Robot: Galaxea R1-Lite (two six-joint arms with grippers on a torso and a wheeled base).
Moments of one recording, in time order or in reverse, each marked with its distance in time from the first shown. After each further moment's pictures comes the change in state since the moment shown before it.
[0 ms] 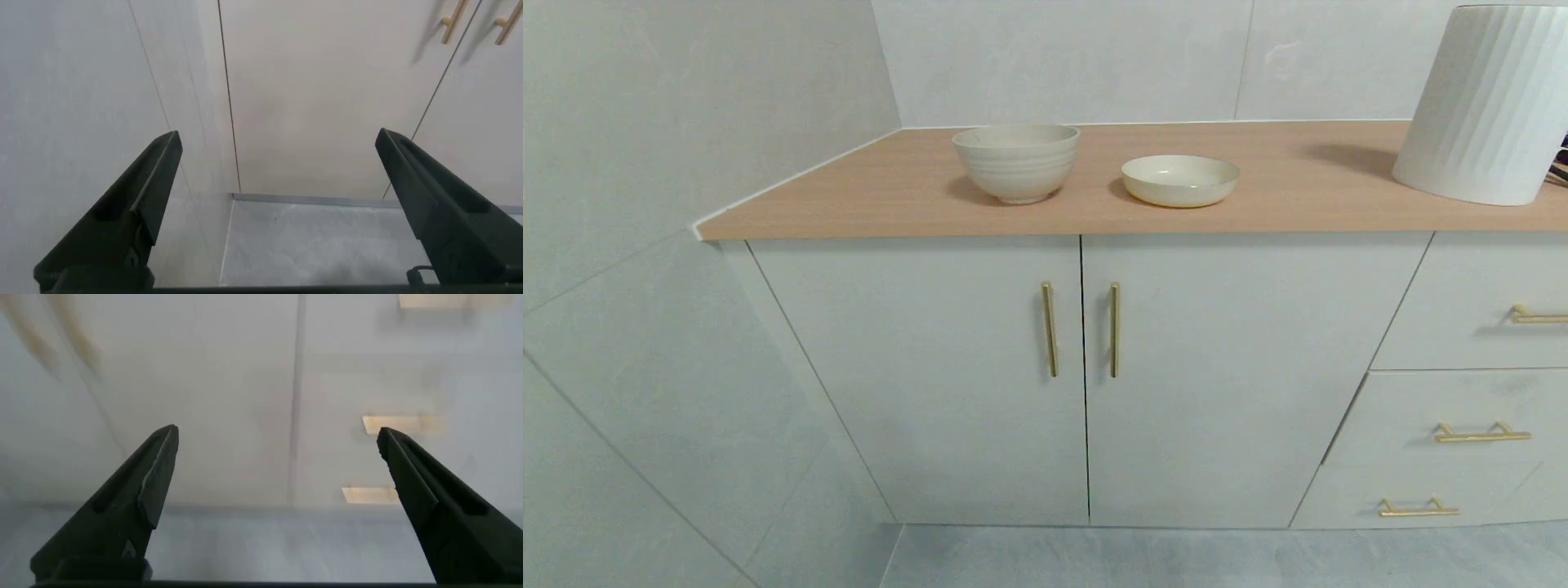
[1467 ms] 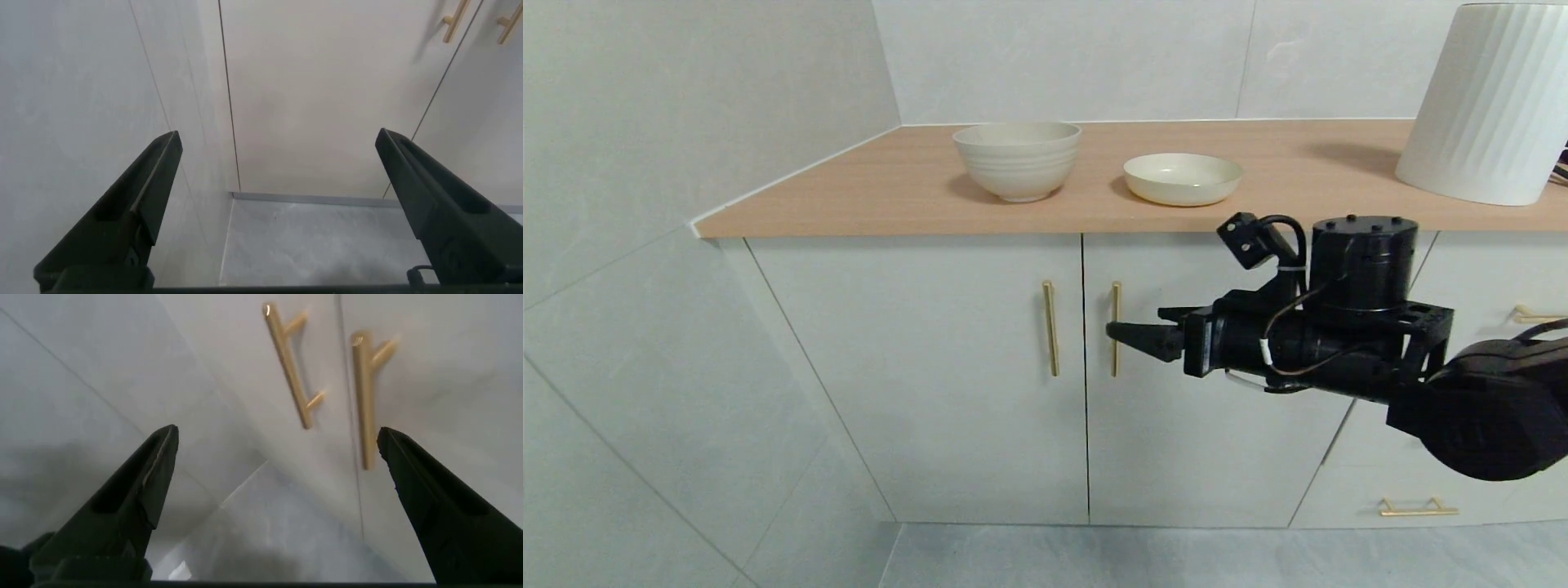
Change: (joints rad) left arm -0.001 0.000 0.000 0.000 0.000 0.000; right arm 0.569 1.819 -0.901 -0.700 0.300 0.201
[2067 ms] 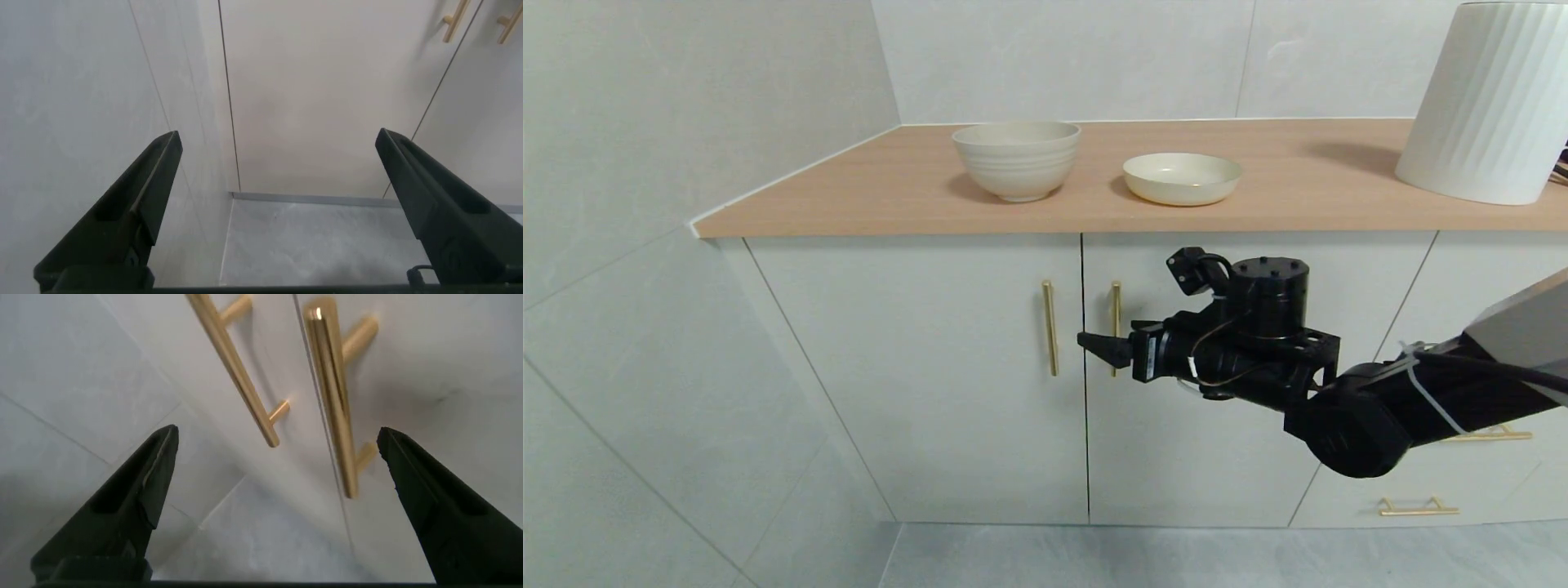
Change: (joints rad) left arm 0.000 0.000 0.000 0.000 0.000 0.000; right arm 0.029 0.228 -0.094 -0.152 -0.108 0.027
